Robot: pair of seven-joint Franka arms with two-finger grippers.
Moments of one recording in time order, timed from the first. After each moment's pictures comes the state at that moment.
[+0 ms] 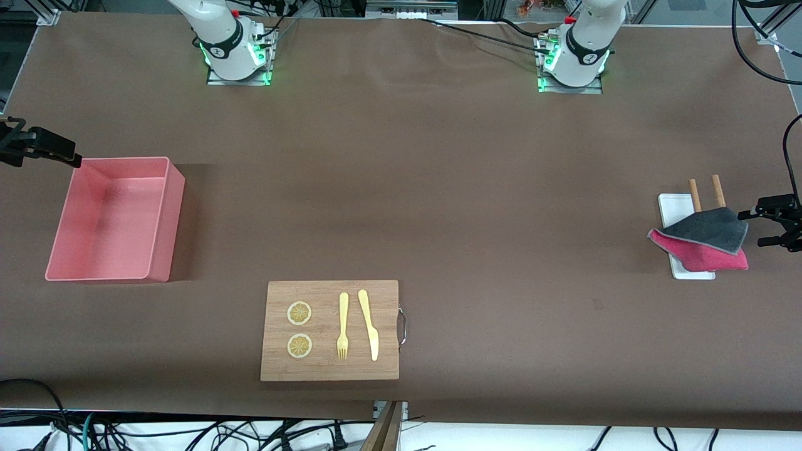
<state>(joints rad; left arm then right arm) 0.67 0.69 -0.09 -1.34 -0.30 1.66 1.25 -0.04 0.18 -0.01 -1.35 -0.04 1.42 -0.07</state>
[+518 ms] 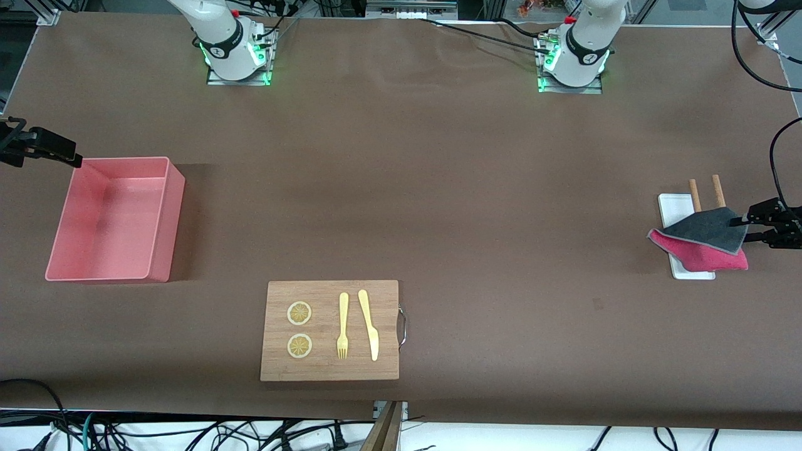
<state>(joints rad) 0.68 0.72 -0.09 -1.33 -0.30 1.66 1.28 -0.04 0.18 -0.01 -1.35 -0.04 1.42 -0.07</state>
